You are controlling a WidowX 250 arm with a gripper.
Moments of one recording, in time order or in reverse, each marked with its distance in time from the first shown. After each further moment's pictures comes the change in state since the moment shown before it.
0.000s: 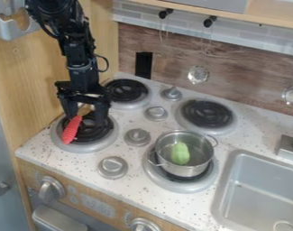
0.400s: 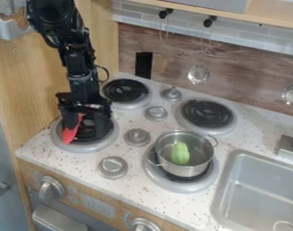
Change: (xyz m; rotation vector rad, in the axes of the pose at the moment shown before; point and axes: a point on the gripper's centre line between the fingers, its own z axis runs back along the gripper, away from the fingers) arm -0.017 -0.030 -0.015 -0.065 0.066 -0.085
